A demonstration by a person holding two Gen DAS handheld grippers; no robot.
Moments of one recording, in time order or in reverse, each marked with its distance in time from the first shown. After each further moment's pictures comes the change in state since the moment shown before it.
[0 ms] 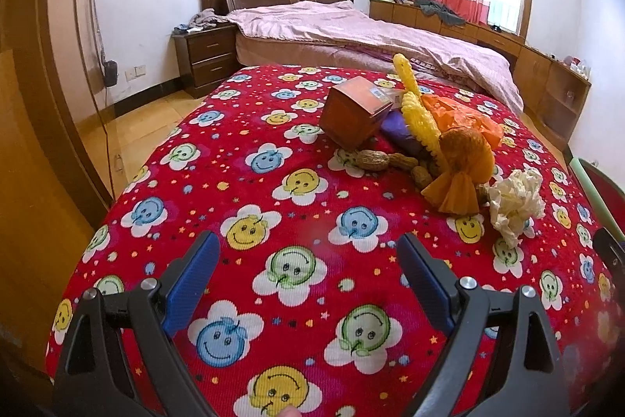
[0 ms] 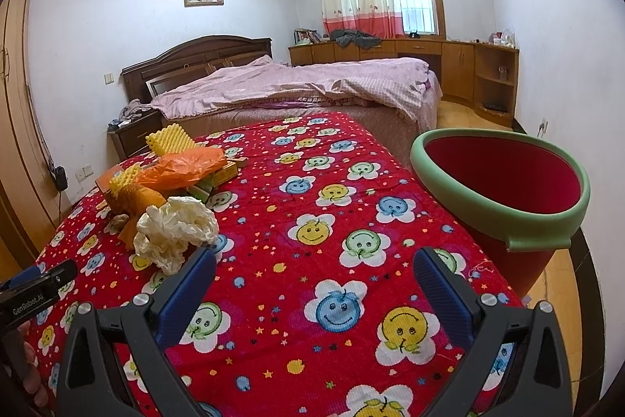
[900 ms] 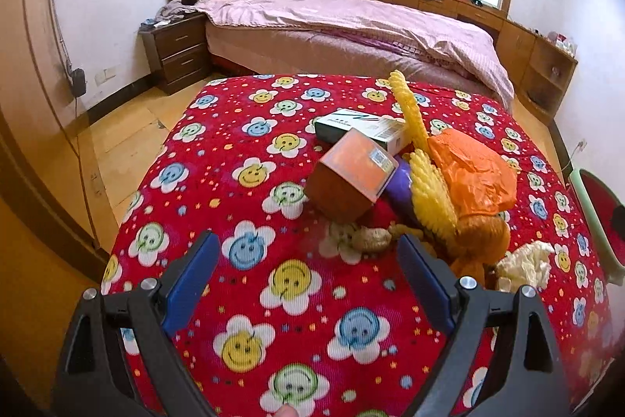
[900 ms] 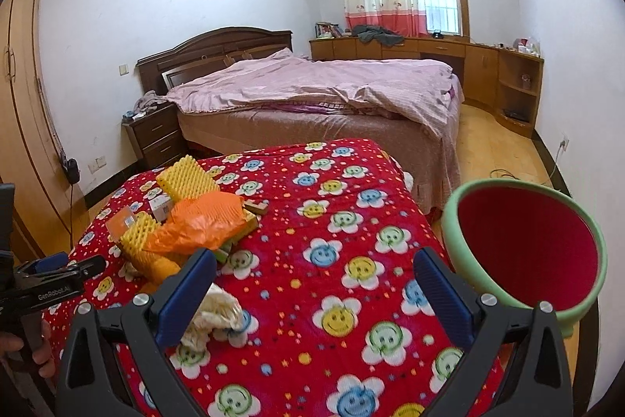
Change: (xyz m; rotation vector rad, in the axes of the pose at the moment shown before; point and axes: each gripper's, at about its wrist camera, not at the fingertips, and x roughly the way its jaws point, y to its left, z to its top) left arm 0.051 -0.002 0.080 0.080 0.104 -0.070; right arm 0.023 0.020 0.080 -0.057 0.042 0.061
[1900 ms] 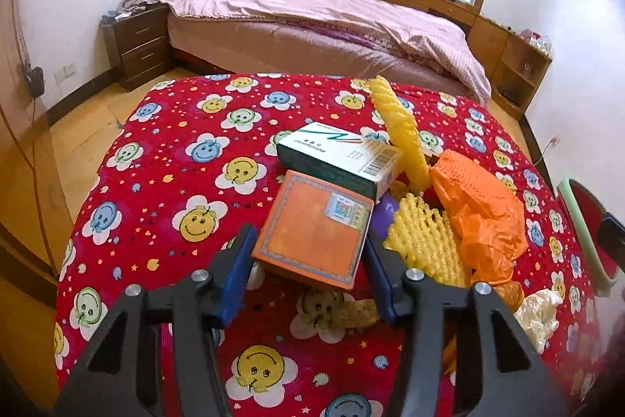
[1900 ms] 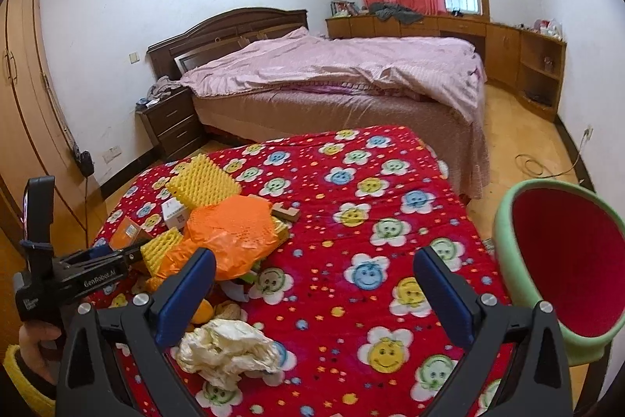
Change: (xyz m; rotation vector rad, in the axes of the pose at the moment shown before) left arm 0.054 0.000 0.033 0.012 0.022 -0.145; right arm 0.049 0.022 0.022 0.014 0.097 0.082
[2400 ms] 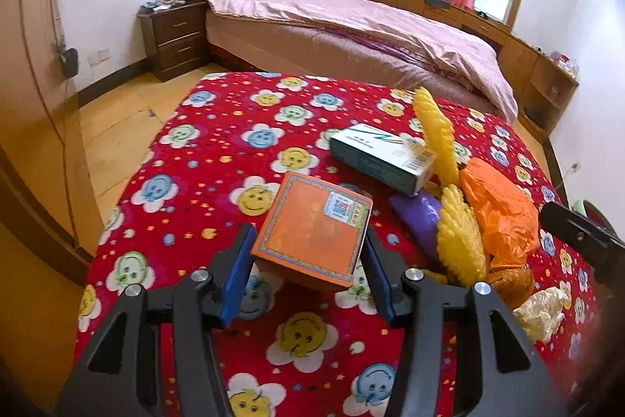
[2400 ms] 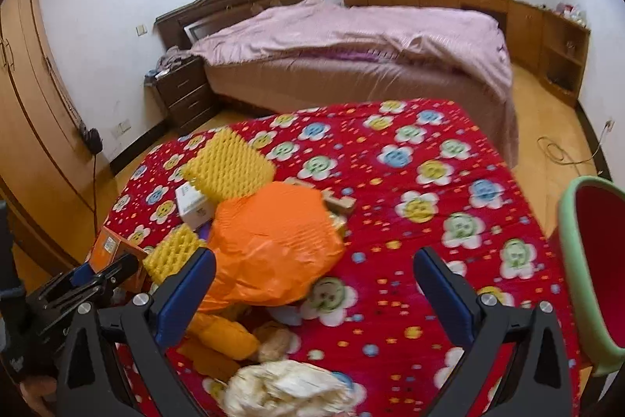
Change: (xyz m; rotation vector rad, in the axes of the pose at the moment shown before) left arm -0.023 0.022 -0.013 -0.096 -0.021 0.106; right arm 0.061 0.045 0.015 -0.010 0.137 0.054
